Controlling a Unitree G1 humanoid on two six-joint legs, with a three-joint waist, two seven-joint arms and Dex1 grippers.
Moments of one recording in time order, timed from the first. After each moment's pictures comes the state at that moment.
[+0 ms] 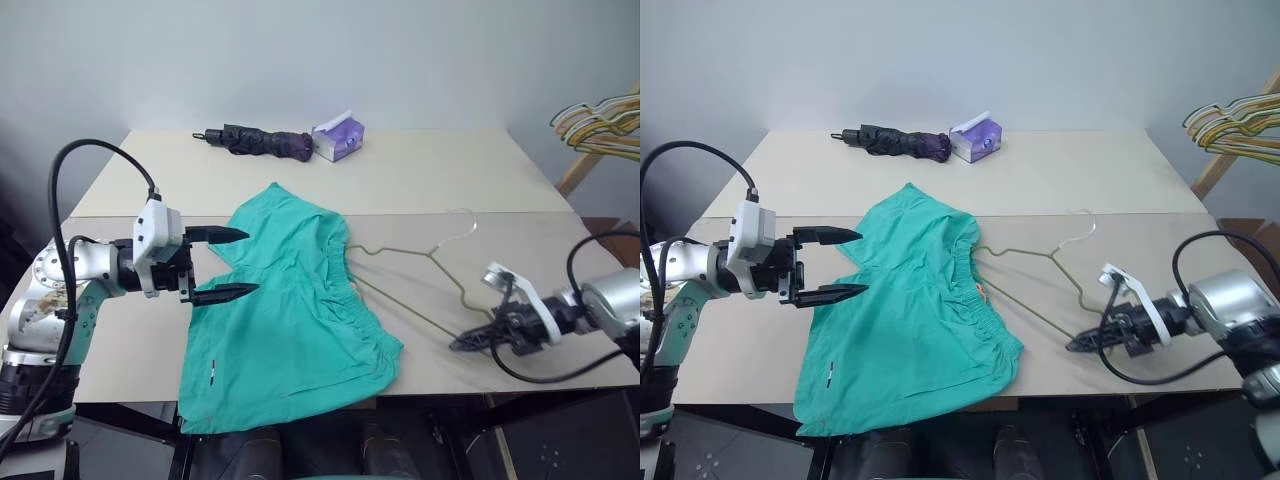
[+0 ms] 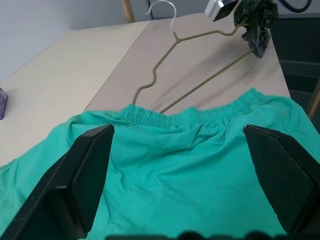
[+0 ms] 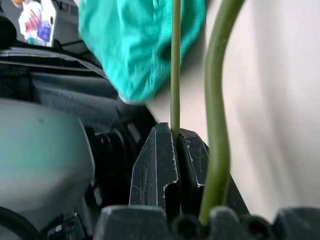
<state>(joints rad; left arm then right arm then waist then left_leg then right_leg) -0.34 0.85 0.14 -0.14 -0.55 0.30 -1.26 -0.66 -1.04 0.49 0.37 0.64 1.10 1.55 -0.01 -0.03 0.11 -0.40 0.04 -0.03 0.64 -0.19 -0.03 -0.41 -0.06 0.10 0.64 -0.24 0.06</state>
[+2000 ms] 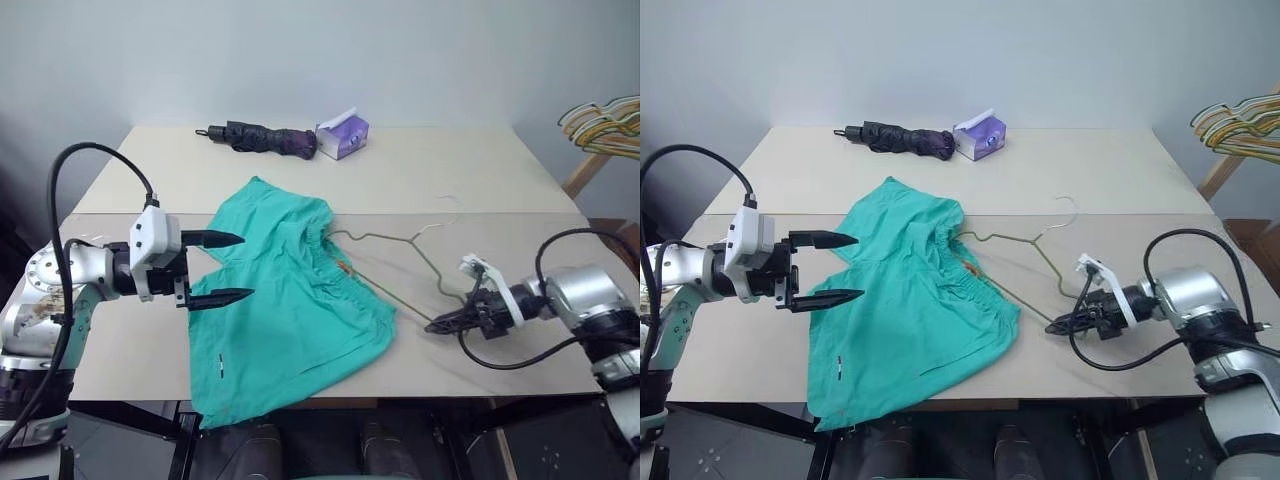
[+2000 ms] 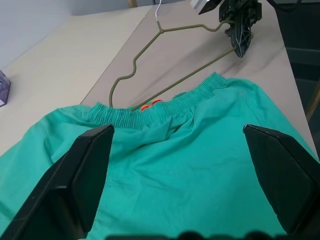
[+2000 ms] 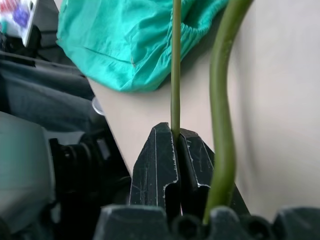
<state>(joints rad) -0.31 0.87 0.15 -0.16 -0.52 0.29 -1.27 -0.67 -0.88 0.39 0.43 0.40 0.95 1.55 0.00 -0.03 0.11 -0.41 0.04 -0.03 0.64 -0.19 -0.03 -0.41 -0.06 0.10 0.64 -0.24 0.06</state>
